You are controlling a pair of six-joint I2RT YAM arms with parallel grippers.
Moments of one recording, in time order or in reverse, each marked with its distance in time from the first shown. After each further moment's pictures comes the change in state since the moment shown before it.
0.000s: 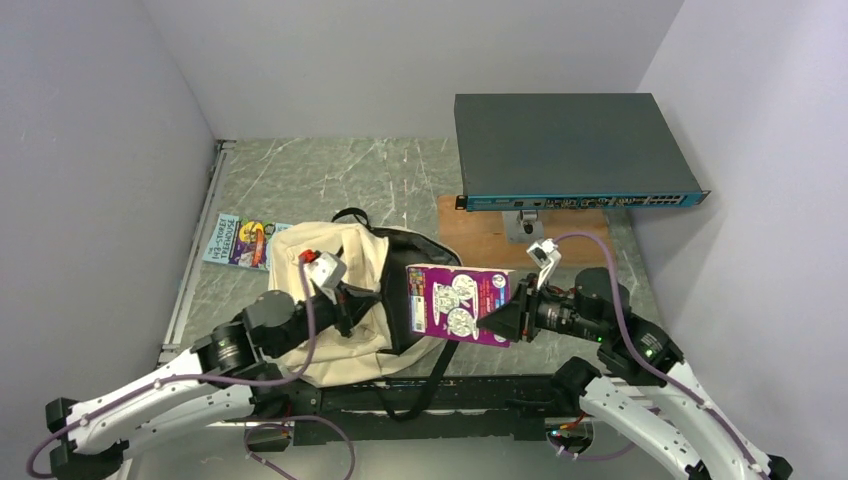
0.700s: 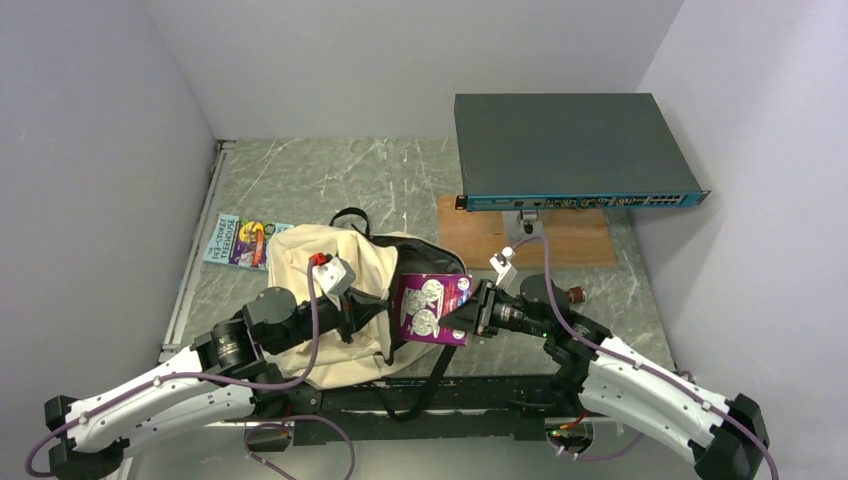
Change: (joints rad) left arm 0.000 -0.003 0.034 -0.006 0.161 0.089; right arm 0.094 0.176 -0.409 0.604 0.033 0.495
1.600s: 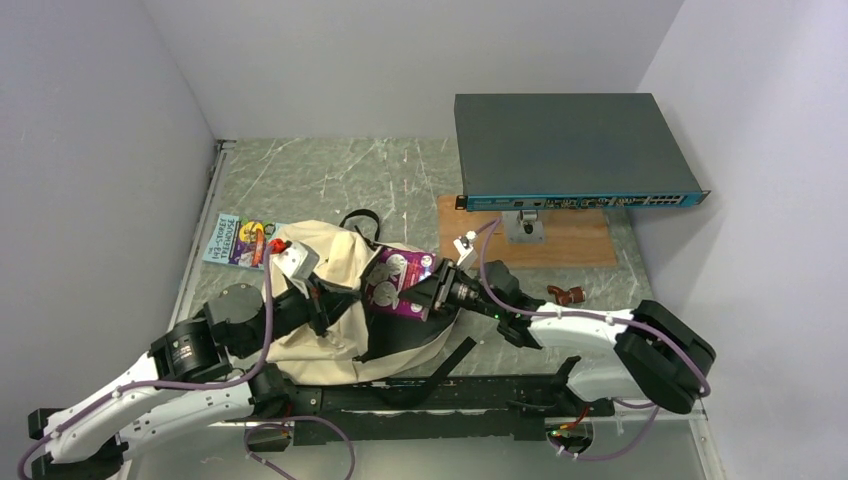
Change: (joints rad) left arm -0.001 -0.050 0.207 -0.291 -0.137 -0.132; right arm 0.080 0.621 0.011 0.781 0.111 0.117
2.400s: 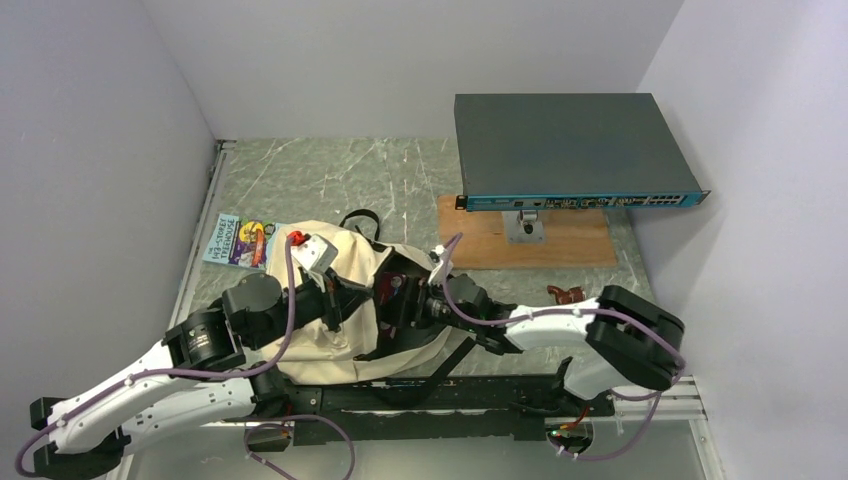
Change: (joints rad) left arm 0.000 0.114 0.039 0.028 0.030 -0.002; right arm 0.193 0.219 0.109 0.005 0.184 -0.167
